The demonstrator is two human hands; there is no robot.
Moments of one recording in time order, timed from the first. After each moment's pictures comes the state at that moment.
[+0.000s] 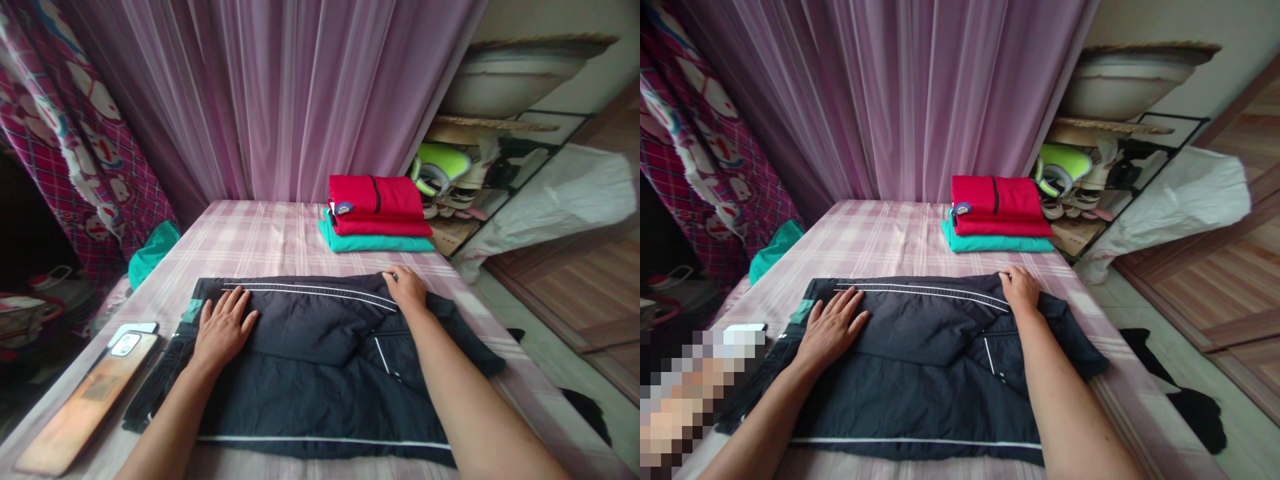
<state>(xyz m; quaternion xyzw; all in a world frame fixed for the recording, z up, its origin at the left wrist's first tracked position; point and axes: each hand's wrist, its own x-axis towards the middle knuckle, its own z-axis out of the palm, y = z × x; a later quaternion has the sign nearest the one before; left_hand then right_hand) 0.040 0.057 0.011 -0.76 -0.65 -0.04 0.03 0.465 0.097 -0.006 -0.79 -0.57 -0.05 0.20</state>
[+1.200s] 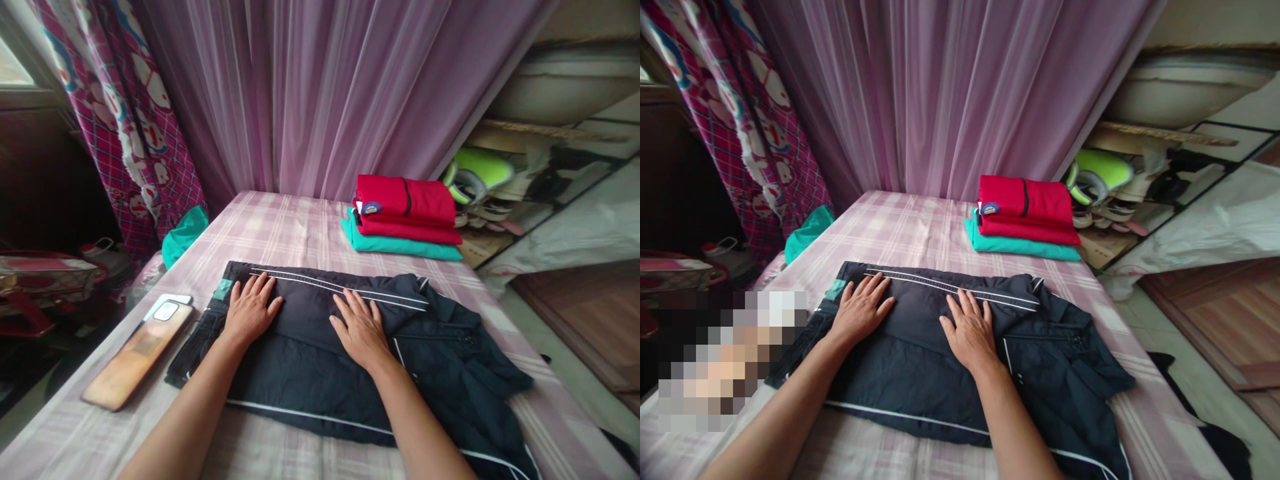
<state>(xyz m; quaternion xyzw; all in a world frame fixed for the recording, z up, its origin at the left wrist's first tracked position) 0.041 0.054 0.012 -0.75 -0.65 -0.07 0.00 0.292 0.011 -0.002 -0.65 -0.75 0.05 0.11</state>
